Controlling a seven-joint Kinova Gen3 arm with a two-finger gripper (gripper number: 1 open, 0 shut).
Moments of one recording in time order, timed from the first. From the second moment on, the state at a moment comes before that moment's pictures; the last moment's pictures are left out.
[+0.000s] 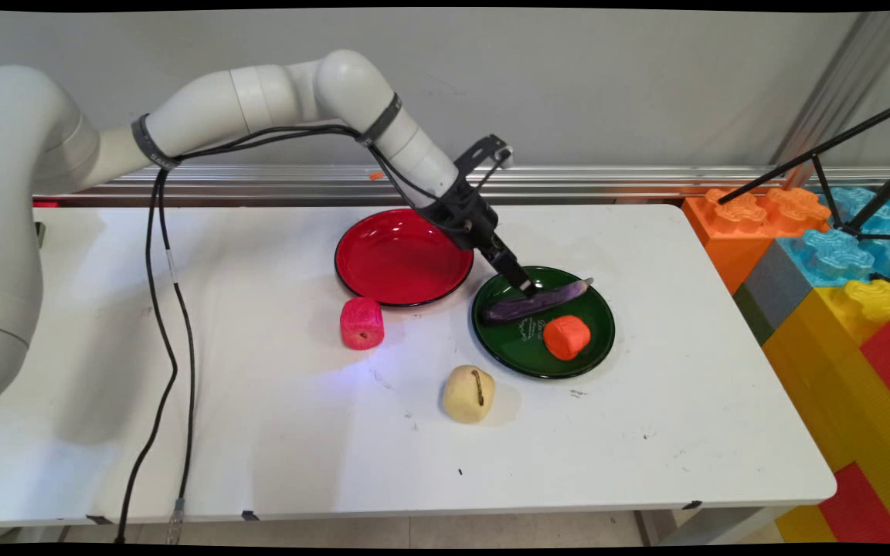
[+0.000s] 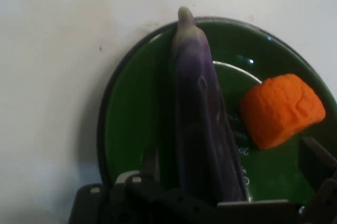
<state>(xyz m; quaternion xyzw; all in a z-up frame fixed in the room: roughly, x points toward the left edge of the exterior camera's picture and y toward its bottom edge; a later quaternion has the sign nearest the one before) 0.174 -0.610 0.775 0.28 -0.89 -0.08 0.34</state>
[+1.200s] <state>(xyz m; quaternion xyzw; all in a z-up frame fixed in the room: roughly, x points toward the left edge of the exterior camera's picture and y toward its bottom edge) 0.162 -0.598 0.730 0.26 -0.91 -0.07 0.30</state>
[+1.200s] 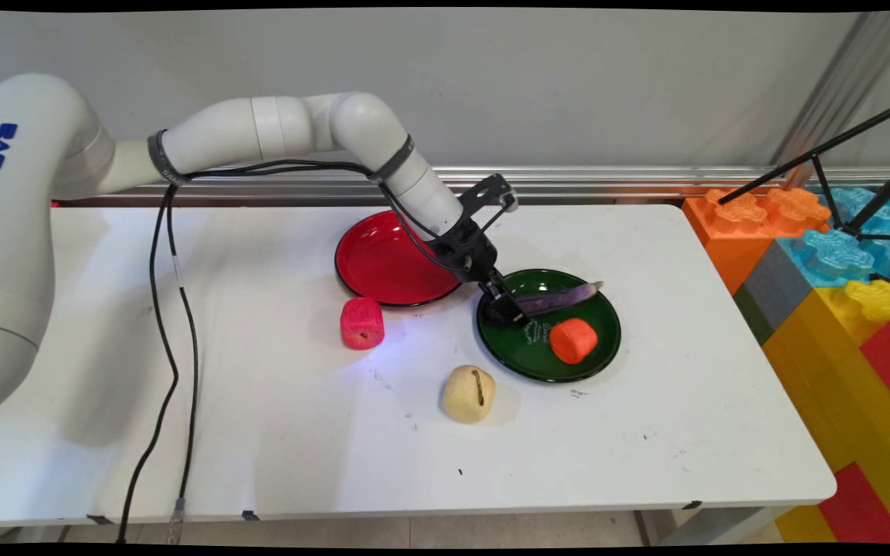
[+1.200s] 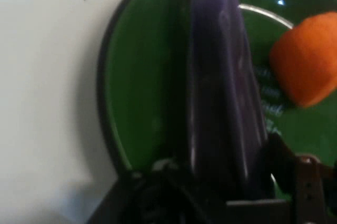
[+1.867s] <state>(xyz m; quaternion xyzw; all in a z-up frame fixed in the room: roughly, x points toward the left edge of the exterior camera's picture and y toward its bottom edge) 0.177 -0.602 0.756 0.25 -0.91 -0.07 0.34</state>
